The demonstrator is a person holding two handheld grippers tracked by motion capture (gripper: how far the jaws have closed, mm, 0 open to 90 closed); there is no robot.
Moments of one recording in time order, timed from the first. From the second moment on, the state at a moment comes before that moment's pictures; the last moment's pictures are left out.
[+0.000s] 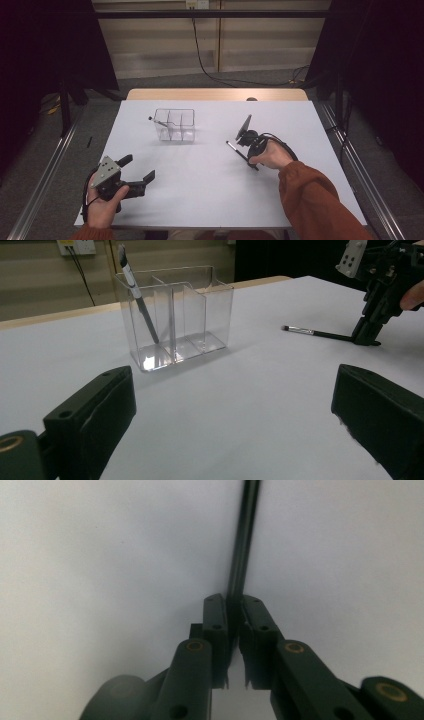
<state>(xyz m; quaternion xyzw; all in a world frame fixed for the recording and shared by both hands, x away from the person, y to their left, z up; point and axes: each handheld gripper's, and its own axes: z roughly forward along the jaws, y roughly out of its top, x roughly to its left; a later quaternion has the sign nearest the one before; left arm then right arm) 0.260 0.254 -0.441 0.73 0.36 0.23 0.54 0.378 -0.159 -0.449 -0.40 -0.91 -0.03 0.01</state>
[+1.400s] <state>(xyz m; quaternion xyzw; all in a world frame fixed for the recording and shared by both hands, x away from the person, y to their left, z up) 0.258 0.256 -0.441 0.73 0.36 0.24 0.53 0.350 -0.204 -0.444 -0.45 -0.87 -0.21 -0.01</state>
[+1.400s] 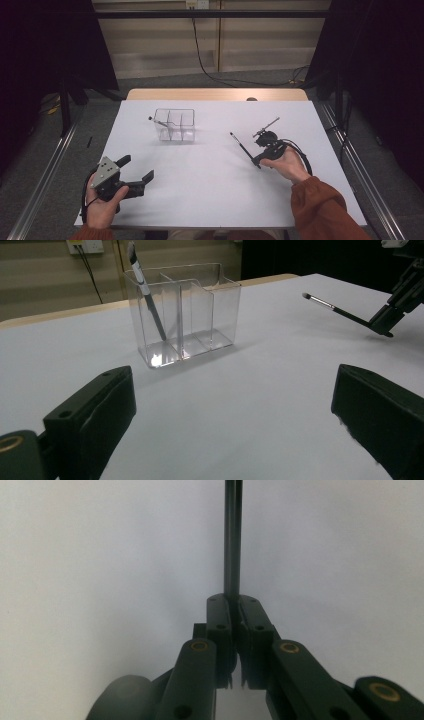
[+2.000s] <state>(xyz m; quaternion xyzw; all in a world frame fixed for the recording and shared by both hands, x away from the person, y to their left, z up) 0.257 0.255 -0.440 0.73 0.36 0.23 0.53 0.331 -0.216 -0.443 -0.41 -0.83 -0.36 -0.07</state>
